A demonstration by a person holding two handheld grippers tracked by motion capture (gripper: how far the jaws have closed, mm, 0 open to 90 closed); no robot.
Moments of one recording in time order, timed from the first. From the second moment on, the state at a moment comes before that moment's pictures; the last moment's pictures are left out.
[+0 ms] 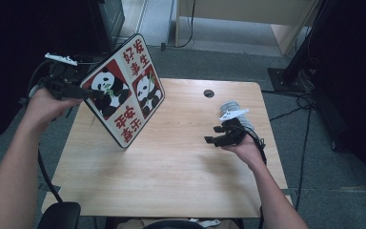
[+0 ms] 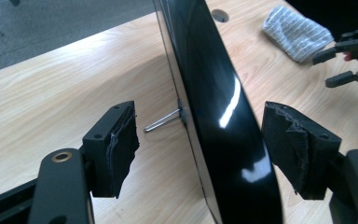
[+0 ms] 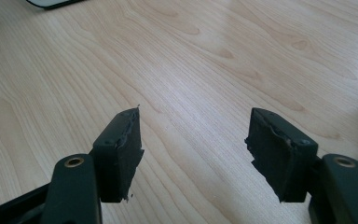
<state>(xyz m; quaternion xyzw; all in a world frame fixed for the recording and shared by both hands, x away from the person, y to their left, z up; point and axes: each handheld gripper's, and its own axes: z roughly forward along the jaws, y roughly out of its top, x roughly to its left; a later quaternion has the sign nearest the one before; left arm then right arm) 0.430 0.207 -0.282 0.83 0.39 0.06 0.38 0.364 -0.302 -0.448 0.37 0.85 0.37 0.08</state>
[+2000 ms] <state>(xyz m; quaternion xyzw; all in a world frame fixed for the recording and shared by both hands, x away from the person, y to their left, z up) 0.556 0.120 -0.247 0.88 0.43 -0.04 0.22 0.369 -0.328 -0.446 0.39 0.84 0.36 0.12</state>
